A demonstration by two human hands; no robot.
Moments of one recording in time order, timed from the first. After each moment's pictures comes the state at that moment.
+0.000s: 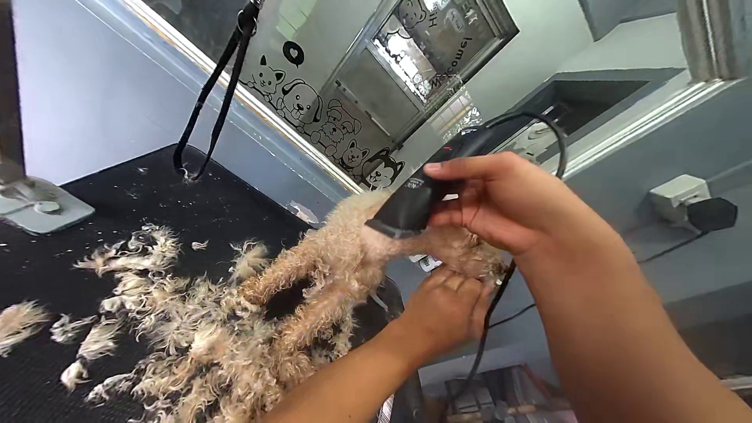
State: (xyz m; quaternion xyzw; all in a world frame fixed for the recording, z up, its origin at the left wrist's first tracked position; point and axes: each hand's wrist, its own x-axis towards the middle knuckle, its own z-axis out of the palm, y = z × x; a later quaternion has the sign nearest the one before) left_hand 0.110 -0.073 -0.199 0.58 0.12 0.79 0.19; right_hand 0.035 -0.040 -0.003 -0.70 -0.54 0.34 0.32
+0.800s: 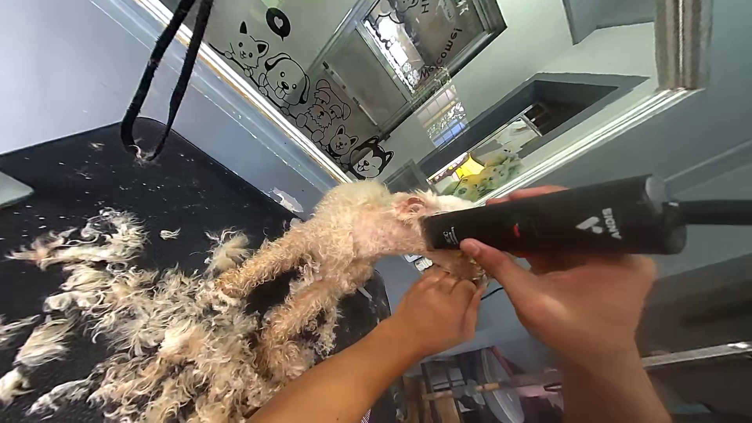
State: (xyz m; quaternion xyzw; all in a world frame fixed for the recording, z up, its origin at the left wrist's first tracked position) left_hand 0.119 -0.082 -0.202 0.57 0.09 0.79 0.20; right_hand 0.093 -0.126 -0.040 -0.48 -0.81 -0.13 0.31
